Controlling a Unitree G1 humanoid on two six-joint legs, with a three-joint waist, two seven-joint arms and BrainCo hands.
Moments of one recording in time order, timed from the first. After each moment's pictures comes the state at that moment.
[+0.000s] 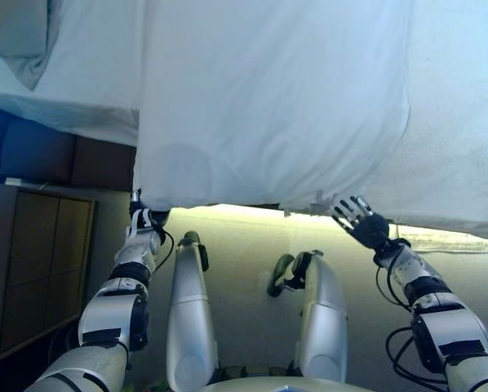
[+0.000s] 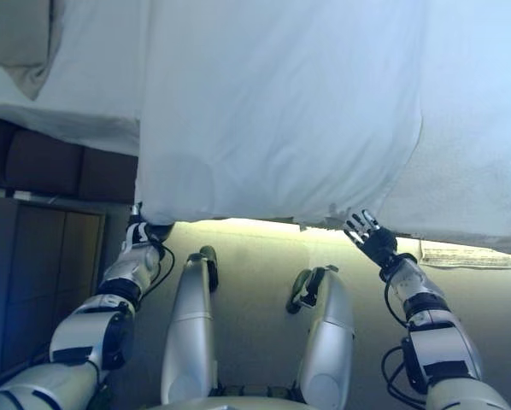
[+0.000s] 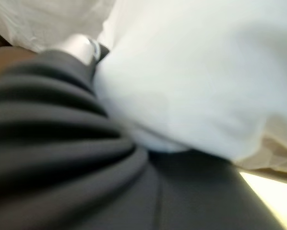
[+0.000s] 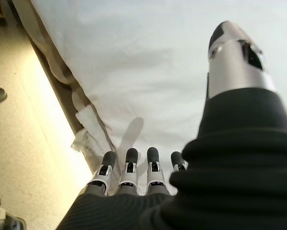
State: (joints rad) left arm -0.66 0.30 0.17 1.14 -1.76 0.07 -0.16; right arm -0.55 -0.53 0.09 1.07 1.11 0.16 0.45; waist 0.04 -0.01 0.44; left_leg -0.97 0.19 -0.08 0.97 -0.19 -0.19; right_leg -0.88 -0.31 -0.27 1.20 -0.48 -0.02
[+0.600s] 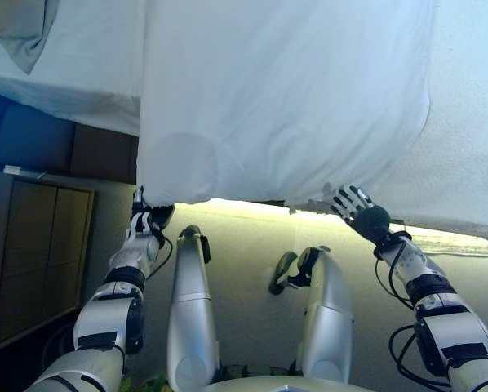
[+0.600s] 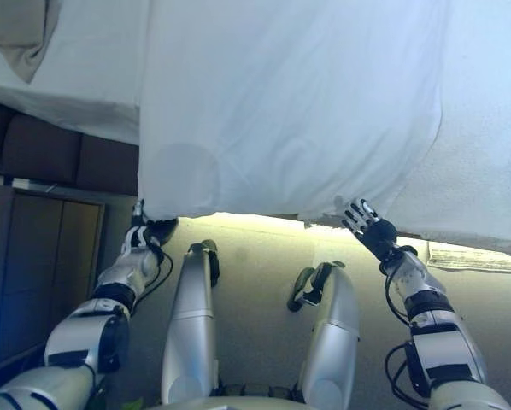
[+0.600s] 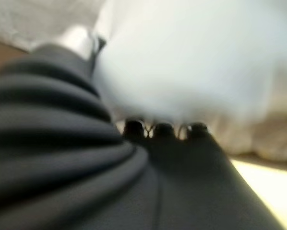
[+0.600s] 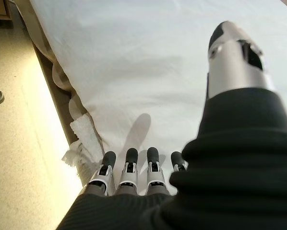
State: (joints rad) left arm -0.53 0.32 0.20 1.23 -1.70 0.20 -0.21; right arm -0.53 -0.53 0.09 0.95 1.13 0.16 0.43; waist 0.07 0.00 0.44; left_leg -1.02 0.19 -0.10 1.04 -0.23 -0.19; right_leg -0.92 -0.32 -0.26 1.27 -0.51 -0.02
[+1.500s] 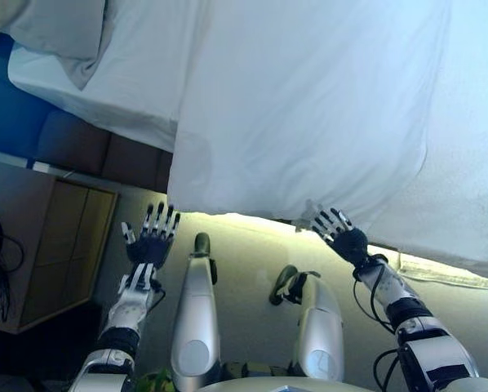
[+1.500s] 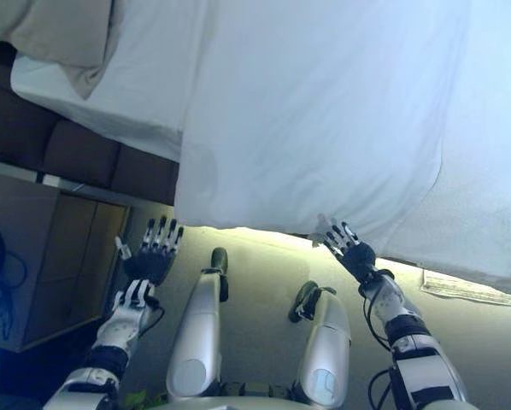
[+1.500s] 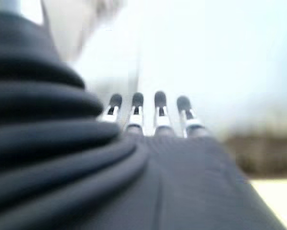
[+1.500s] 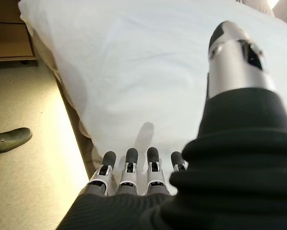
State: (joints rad) left arm -0.22 0.32 -0.02 0.70 -1.54 -0.02 -0.81; right arm -0.39 -0.41 0.09 0.89 1.13 0.13 0.41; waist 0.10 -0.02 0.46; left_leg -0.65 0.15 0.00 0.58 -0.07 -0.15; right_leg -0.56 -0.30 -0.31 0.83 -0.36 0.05
